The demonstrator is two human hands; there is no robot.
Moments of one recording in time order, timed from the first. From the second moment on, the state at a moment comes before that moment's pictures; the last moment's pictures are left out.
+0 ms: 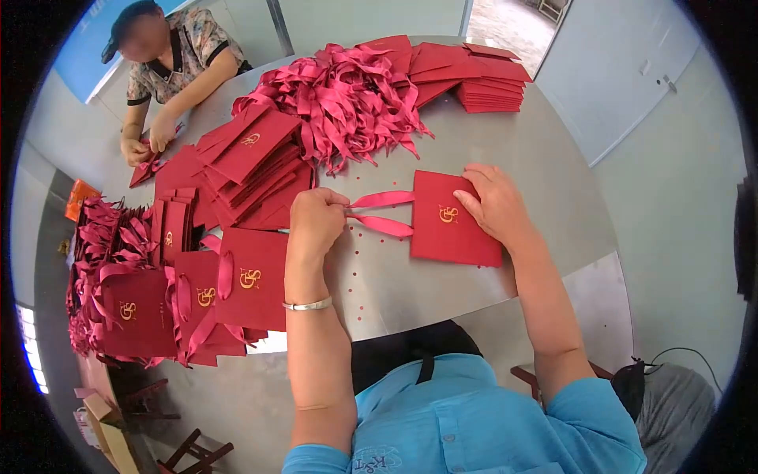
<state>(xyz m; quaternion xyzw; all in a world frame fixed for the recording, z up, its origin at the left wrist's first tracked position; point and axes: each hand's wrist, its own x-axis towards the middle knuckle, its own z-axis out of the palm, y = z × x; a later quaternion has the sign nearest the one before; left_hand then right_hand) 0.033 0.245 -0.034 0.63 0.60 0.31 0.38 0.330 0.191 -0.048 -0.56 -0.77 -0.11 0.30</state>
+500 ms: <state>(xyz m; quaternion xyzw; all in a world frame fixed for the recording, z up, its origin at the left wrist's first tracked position) 0.054 0.238 -0.031 0.67 0.62 0.40 0.08 0.321 0.191 -0.046 -0.58 -0.75 -0.11 0.30</state>
